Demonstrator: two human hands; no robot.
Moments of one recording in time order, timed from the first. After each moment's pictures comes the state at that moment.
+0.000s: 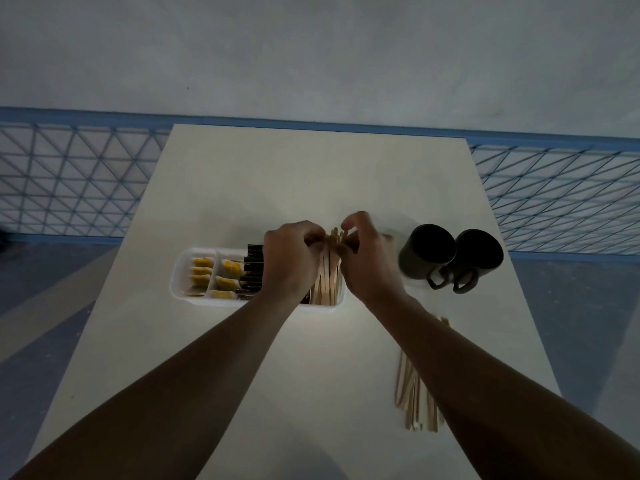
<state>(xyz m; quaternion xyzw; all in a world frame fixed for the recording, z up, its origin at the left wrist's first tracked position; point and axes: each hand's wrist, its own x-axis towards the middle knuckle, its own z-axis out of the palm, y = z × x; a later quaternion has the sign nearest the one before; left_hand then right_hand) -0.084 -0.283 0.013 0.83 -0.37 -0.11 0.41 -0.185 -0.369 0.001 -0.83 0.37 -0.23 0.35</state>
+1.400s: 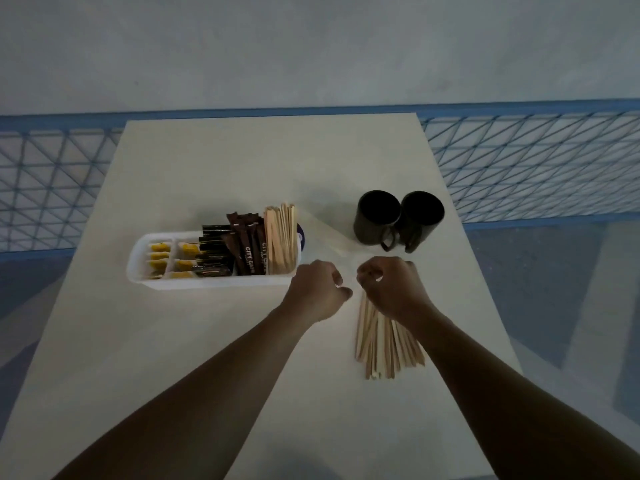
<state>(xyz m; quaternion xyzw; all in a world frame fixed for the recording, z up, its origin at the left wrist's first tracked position) -0.200 -0.289 -0.013 0.82 -0.39 -0.36 0.19 -0.327 -0.378 -0.035 -0.82 0.46 -0.08 0.32</state>
